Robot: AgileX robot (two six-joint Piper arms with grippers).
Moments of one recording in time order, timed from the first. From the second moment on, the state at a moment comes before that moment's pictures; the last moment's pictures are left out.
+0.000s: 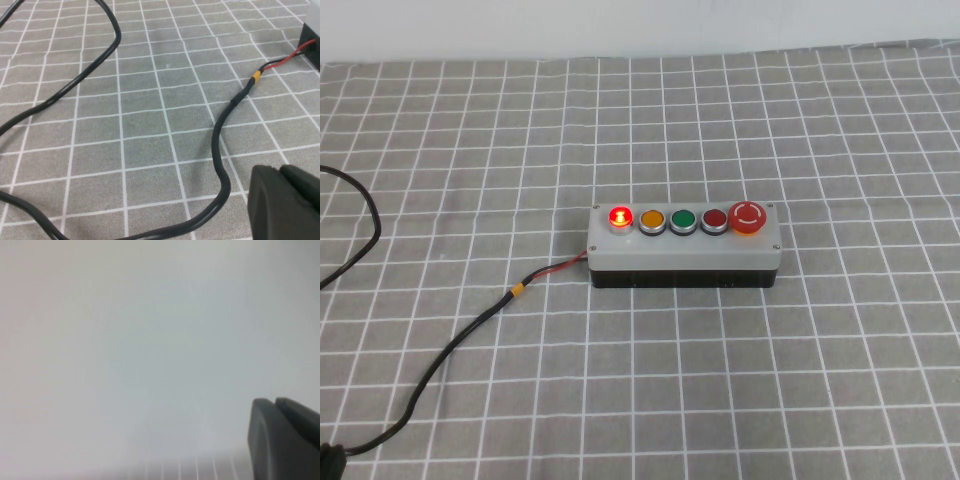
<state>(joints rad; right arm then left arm) 0.06 0.23 -0.70 -0.02 0.31 0.30 -0.14 -0.01 0.03 -0.02 0.39 0.12</state>
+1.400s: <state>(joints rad) 0.56 1.29 -1.20 1.00 0.51 -1.05 -0.14 -0.01 0.03 -0.02 0.39 0.12</state>
